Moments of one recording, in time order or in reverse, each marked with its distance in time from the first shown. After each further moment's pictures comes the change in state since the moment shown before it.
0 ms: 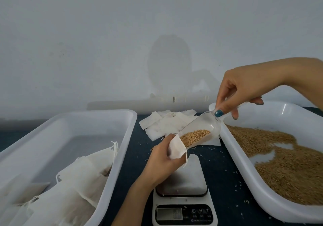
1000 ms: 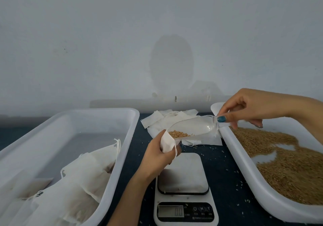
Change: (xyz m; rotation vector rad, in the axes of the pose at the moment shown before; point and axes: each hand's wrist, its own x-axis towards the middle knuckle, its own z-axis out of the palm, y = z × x) left_hand -0.003 0.004 -0.013 -0.187 0.074 -0.096; right_hand 0.003 0.033 0.055 0.323 0.178 -0.083
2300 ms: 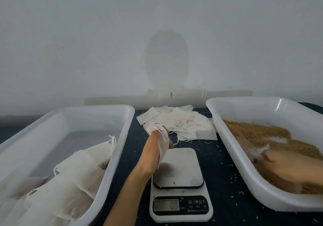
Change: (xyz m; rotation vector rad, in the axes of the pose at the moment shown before) left_hand 0.000 0.012 0.009 -0.173 0.034 -0.020; right_hand -0.064 0.107 0.098 -0.431 0.010 0.644
